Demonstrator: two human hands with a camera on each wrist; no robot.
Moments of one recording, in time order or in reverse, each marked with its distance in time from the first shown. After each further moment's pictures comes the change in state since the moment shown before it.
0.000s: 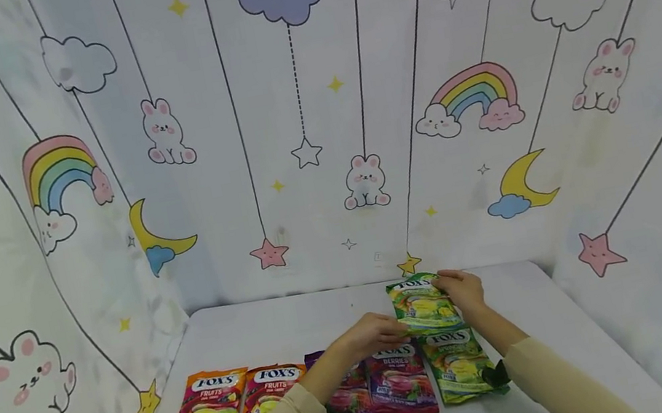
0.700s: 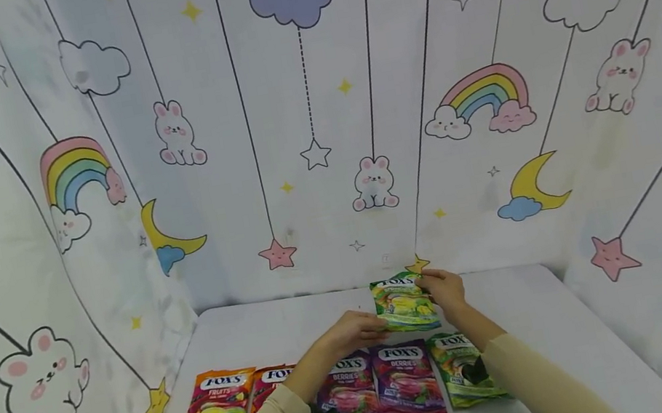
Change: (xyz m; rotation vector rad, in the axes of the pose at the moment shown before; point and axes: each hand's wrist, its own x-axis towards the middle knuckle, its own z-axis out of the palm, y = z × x) left_hand -0.017 0.002 -0.046 -0.011 0.089 0.041; right_hand 0.004 -0.011 0.052 0.053 -0.035 -0.009
